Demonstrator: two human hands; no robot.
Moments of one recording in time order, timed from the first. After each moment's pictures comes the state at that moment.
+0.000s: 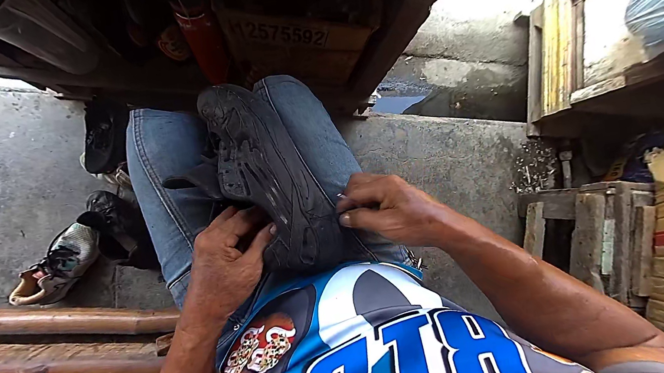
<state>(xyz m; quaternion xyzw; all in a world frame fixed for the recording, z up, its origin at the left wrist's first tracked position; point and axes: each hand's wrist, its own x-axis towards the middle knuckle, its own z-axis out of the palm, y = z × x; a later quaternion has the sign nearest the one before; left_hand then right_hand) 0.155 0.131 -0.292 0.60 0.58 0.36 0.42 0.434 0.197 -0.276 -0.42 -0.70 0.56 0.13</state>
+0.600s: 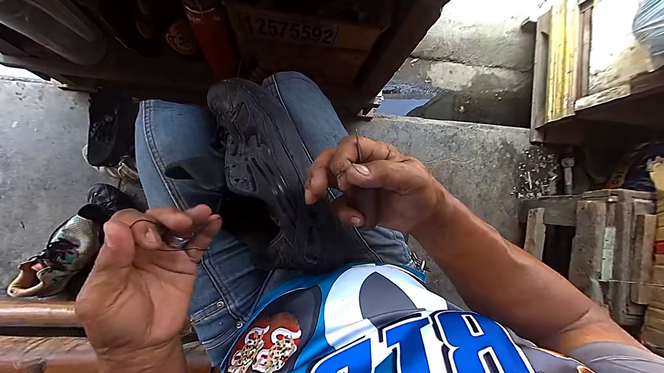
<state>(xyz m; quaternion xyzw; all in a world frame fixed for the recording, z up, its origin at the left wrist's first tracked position) 0.097 0.122 -0.270 0.28 0.35 0.63 0.63 0.400 0.219 -0.272 -0.15 -0.41 0.83 0.34</state>
